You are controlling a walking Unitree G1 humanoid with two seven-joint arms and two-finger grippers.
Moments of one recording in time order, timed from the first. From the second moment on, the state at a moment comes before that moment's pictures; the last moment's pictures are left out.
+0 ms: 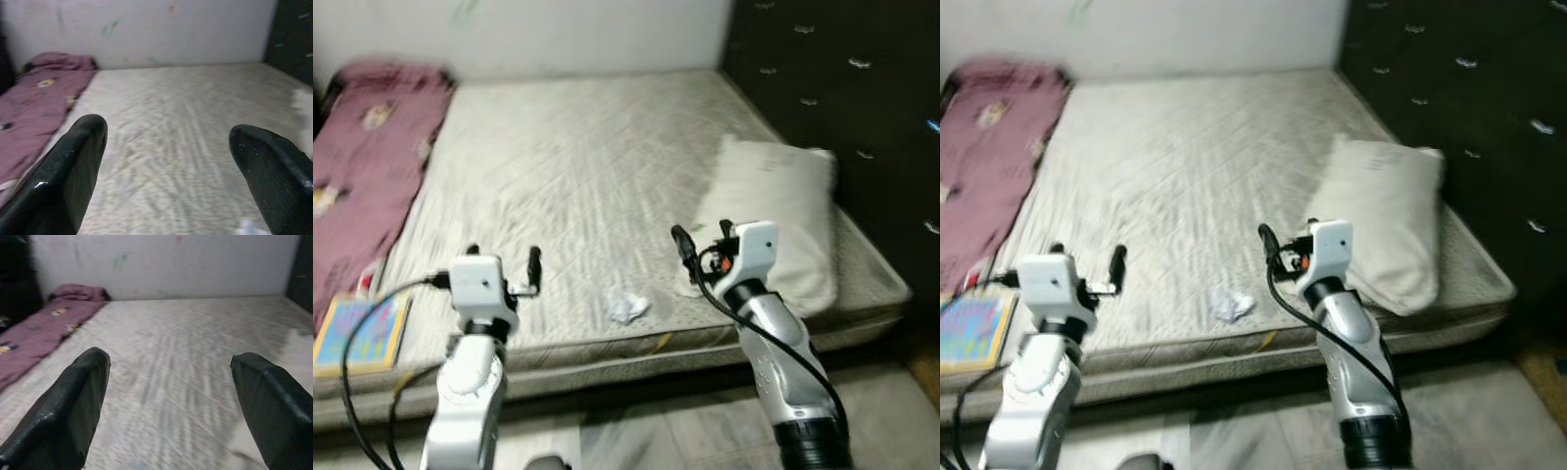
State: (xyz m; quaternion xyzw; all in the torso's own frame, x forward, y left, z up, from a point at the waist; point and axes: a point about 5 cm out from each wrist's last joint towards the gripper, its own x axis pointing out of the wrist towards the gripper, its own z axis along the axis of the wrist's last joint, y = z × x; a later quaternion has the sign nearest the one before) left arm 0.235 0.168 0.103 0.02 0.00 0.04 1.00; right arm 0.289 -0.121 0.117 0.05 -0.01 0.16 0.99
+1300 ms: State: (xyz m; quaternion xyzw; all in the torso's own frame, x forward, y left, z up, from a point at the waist) left arm 0.242 0.166 0.099 0.01 0.01 0.03 1.00; right arm 0.291 -0.120 0.113 0.05 0.00 0.16 0.99
